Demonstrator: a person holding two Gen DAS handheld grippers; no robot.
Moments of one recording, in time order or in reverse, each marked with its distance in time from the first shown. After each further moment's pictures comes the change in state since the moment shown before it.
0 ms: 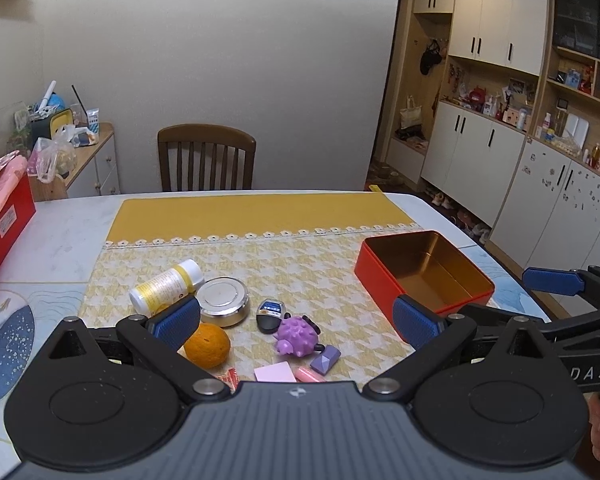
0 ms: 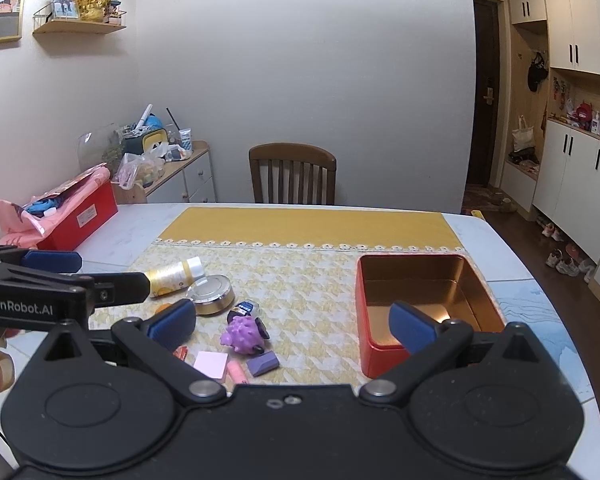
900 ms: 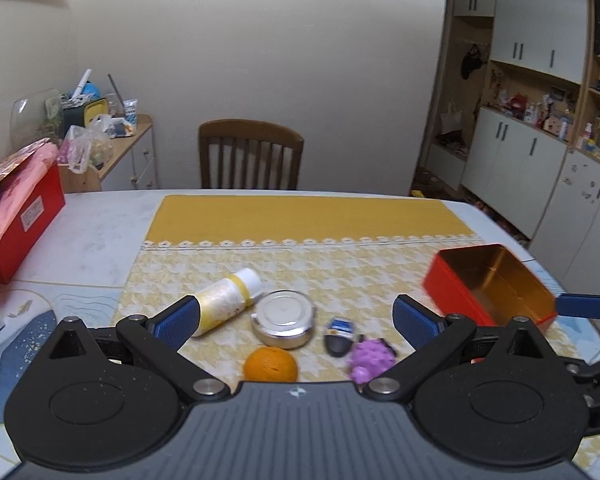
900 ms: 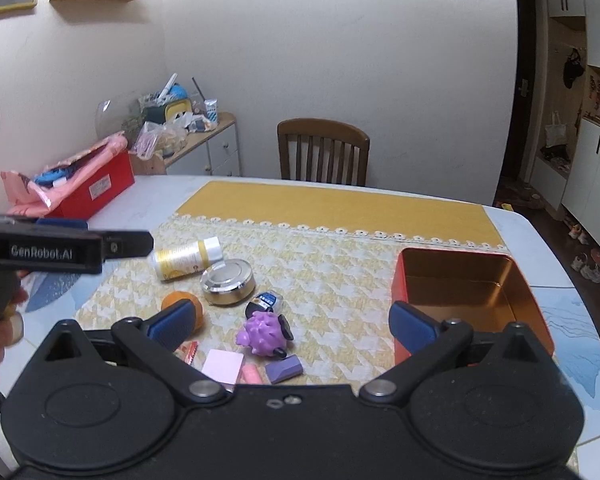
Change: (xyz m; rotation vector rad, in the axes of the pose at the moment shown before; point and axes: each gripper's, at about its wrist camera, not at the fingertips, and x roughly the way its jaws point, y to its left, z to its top) left arm 0.051 0.058 0.006 -0.040 0.002 0.117; right arm 0.061 0.015 0.004 -0.075 0.089 0.073
